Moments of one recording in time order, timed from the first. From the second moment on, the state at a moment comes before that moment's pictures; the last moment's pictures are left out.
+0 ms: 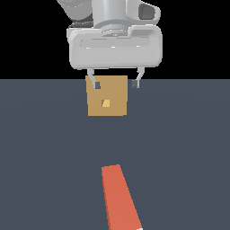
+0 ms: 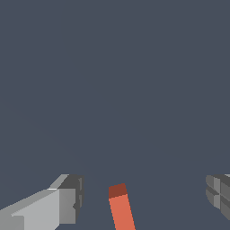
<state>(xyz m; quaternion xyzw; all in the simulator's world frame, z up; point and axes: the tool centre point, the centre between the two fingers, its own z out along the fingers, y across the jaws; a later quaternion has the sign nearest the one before) 0.003 -0.012 0.181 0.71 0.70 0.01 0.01</state>
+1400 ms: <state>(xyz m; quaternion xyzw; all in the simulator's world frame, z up) 0.005 -0.162 0.115 0.66 0.75 0.00 0.01</state>
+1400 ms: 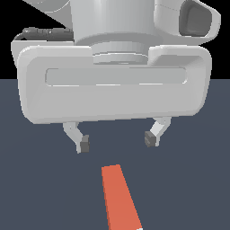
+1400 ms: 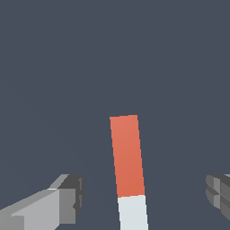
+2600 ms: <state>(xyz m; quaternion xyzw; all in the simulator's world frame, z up) 0.024 -0.268 0.067 0.63 0.78 0.00 0.00</state>
